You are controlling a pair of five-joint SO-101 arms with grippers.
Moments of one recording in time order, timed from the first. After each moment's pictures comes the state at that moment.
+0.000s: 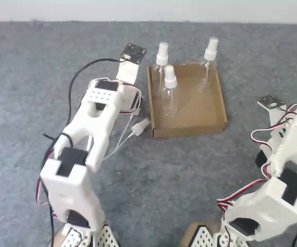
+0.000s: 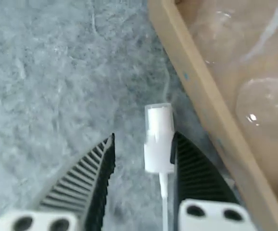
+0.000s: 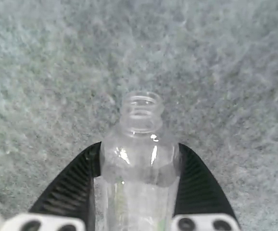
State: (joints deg) left arm 5.5 20.2 10.0 49.1 -6.5; right arm 32.0 10.3 18.5 73.0 55.8
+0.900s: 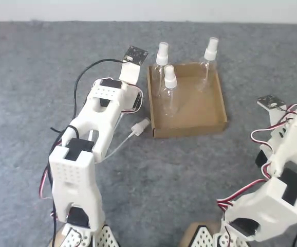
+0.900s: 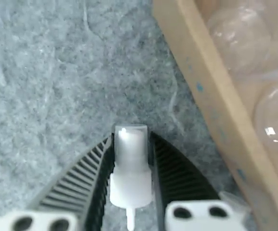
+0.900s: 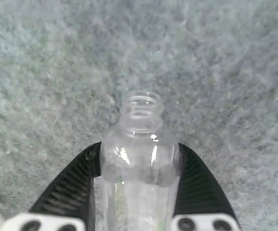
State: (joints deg) left arm 5.4 29.7 3.1 49.1 -6.3; right arm 32.0 10.3 18.5 73.0 55.8
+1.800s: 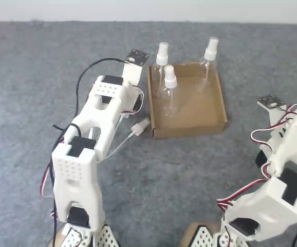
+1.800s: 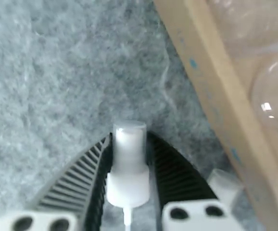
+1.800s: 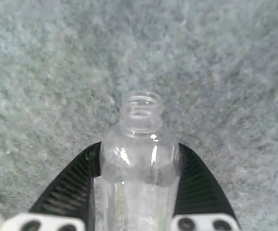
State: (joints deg) left arm 5.6 32.4 -2.2 59.2 -6.2; right arm 32.0 10.3 18.5 73.0 55.8
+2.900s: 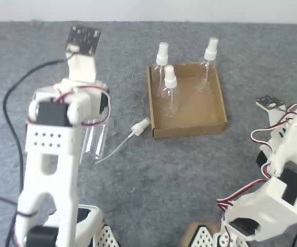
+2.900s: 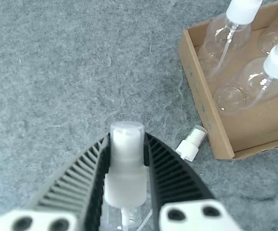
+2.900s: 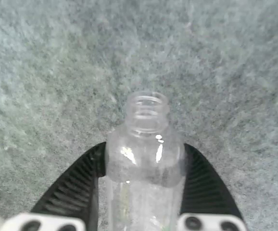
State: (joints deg) left arm -0.7 -27.6 18.8 74.3 -0.7; right arm 32.0 10.3 18.5 73.0 57.8
